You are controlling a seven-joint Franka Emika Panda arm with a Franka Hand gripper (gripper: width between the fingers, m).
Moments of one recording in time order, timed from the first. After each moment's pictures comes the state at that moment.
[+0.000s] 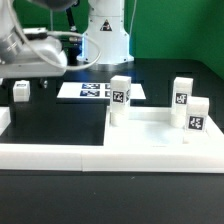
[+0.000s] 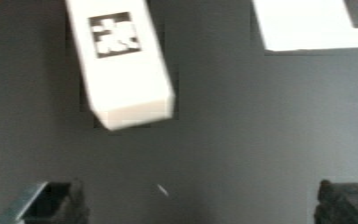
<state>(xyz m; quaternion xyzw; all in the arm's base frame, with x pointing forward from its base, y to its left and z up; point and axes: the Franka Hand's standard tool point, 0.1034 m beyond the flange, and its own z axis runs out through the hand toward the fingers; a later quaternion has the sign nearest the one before) 0.381 -0.215 0.028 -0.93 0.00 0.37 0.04</state>
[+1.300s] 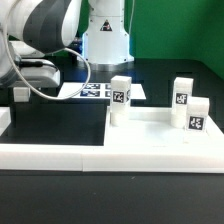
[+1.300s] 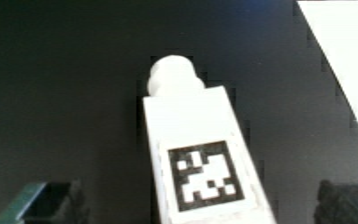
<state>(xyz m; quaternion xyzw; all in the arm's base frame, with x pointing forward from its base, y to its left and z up) 0.355 -0.211 0.017 -0.89 0.02 0.45 0.04</state>
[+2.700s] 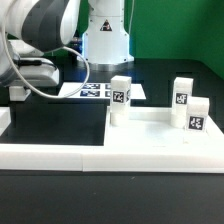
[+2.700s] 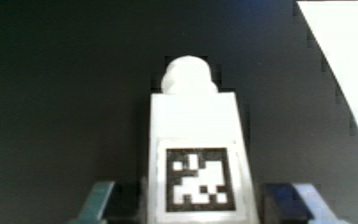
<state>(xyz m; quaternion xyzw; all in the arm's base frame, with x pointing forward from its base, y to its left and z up) 0.365 -0.213 0.038 -0.89 0.01 0.45 0.05</state>
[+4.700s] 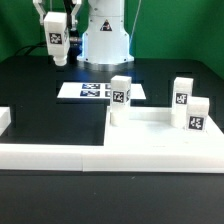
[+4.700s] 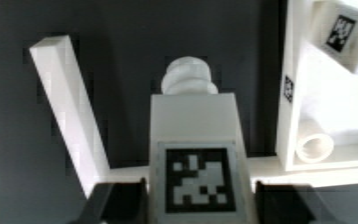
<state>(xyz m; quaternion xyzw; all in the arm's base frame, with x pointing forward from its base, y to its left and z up) 0.502 -0.106 0.175 -0.99 0.07 -0.15 -0.02</state>
